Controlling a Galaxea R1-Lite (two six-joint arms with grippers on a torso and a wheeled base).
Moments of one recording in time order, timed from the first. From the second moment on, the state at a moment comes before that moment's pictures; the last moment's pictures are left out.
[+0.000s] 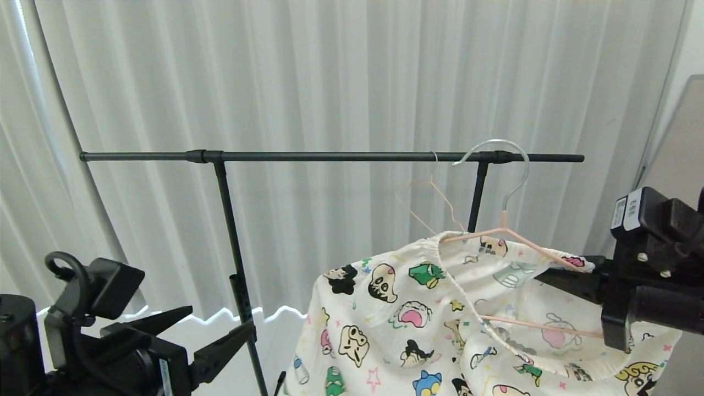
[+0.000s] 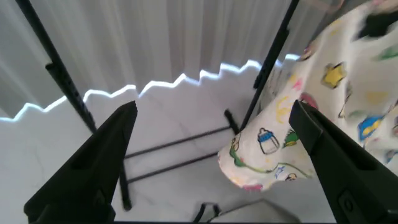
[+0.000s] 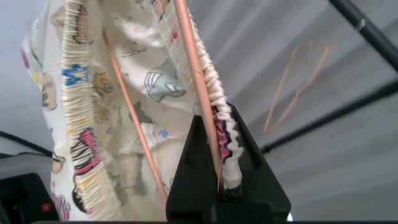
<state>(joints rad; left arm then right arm) -0.44 1.15 -0.26 -0.50 0.02 -0.13 0.55 1.24 -0.67 -0.21 0.27 -0.43</state>
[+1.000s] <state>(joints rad) -0.22 1.20 -0.47 -0.28 0.26 -0.02 0.51 1.34 -0.77 0.06 -0.17 0.06</state>
